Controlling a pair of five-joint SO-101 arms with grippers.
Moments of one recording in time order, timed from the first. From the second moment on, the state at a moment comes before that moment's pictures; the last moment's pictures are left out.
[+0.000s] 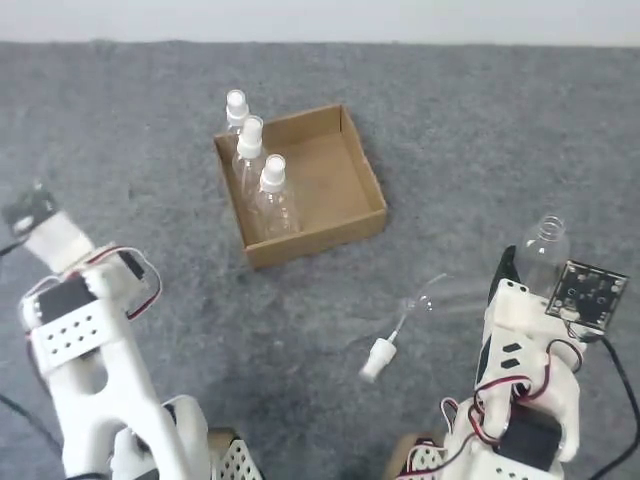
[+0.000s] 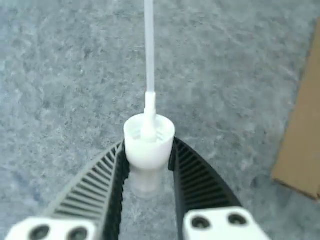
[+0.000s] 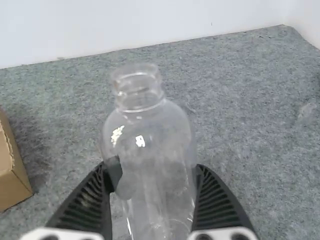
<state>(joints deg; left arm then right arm) -34.4 -39.5 54.6 62.6 16.7 15.3 -102.9 75.0 60.4 -0.9</state>
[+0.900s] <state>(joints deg) -38.4 -39.5 79.1 20.4 39.1 15.0 -102.8 76.1 60.4 -0.9</state>
